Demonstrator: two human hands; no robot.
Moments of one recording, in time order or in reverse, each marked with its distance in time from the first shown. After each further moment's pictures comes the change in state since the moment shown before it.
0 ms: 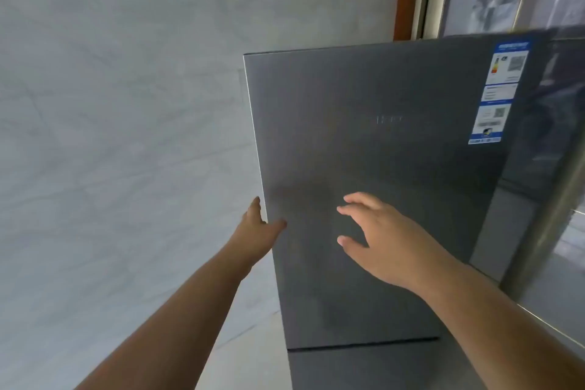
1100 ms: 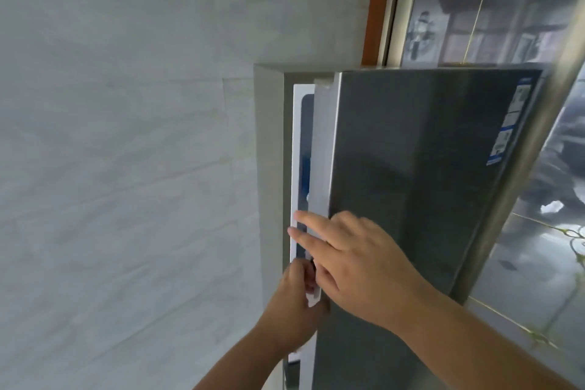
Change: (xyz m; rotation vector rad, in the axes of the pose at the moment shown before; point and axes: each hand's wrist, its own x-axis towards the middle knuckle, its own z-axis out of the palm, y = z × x) left_hand 0.033 -0.103 -0.003 0.069 -0.308 0.446; right_hand 0.067 -0.120 0.053 -0.522 0.202 -0.216
